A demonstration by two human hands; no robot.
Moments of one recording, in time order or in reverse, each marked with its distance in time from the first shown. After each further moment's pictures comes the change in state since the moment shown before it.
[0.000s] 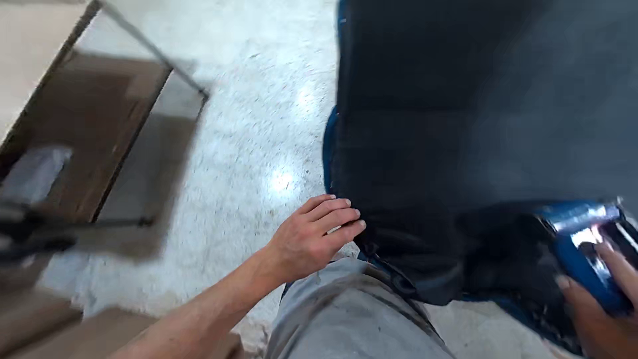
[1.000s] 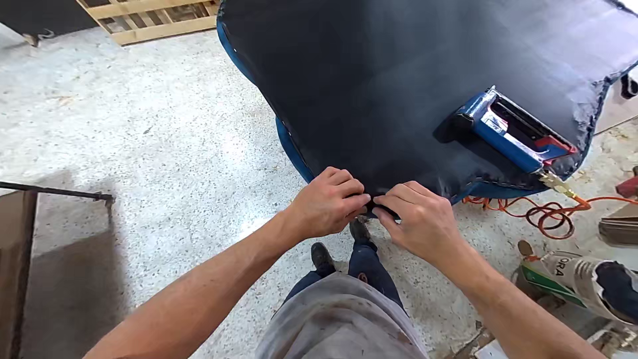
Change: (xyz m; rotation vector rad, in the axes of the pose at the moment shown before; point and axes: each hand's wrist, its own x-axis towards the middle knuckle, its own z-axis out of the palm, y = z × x) left_hand 0.042 -0.050 0.010 -0.203 -0.130 0.608; right_hand -0.039 -0.225 0.100 -0.019 0.232 -0.285
